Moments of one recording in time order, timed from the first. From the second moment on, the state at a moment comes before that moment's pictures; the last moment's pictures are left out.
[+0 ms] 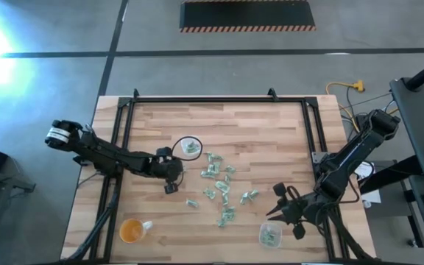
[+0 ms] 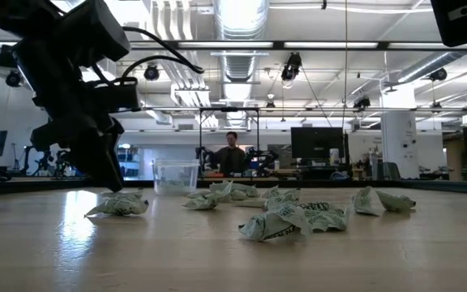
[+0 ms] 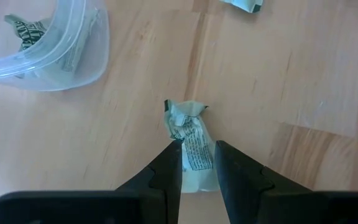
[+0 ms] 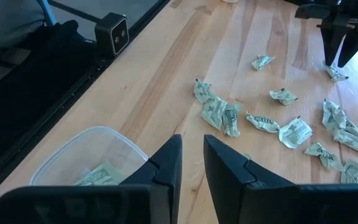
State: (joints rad) left arm -0.20 1.37 0.56 -0.23 -0.32 -0.34; right arm 0.86 1.21 0.62 -0.07 0.46 0.21
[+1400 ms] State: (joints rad) left arm -0.19 1.41 0.63 -0.23 -0.30 -0.22; right arm 0.86 1.21 0.61 -0.07 0.46 0.23
